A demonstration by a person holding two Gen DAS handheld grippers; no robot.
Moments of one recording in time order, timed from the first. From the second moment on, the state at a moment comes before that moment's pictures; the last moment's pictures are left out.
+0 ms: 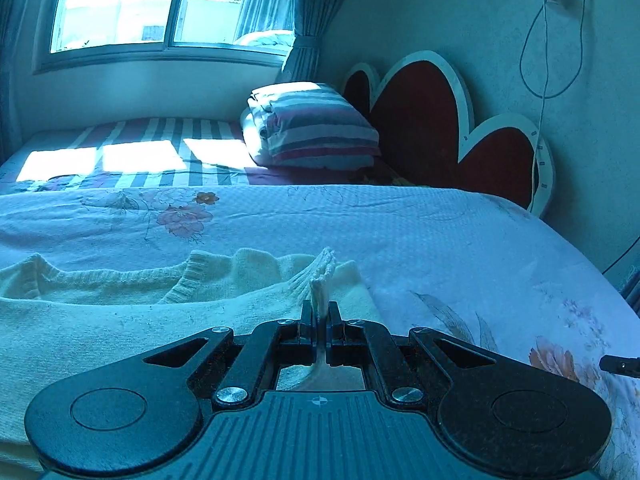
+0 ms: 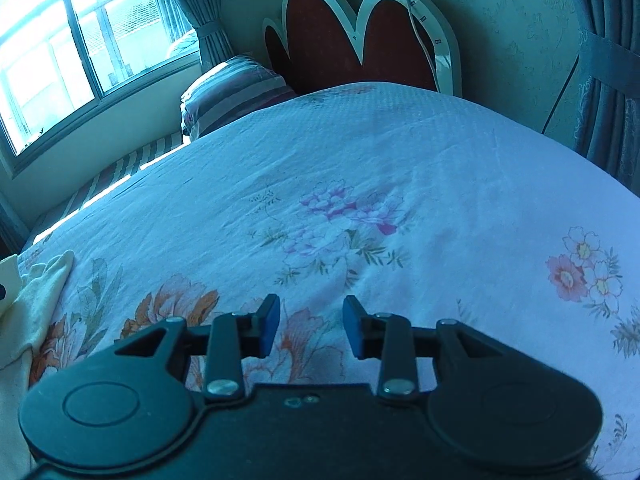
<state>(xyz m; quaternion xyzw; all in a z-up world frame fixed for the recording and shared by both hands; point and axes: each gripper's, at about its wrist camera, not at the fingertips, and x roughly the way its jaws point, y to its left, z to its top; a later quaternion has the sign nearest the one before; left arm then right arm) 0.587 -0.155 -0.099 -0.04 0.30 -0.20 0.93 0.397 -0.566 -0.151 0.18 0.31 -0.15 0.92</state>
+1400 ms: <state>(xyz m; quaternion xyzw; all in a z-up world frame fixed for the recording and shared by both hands) 0.574 0.128 -0.144 -0.06 0.36 0.04 0.93 0.515 -0.343 -0.148 0.23 0.35 0.05 0.91</state>
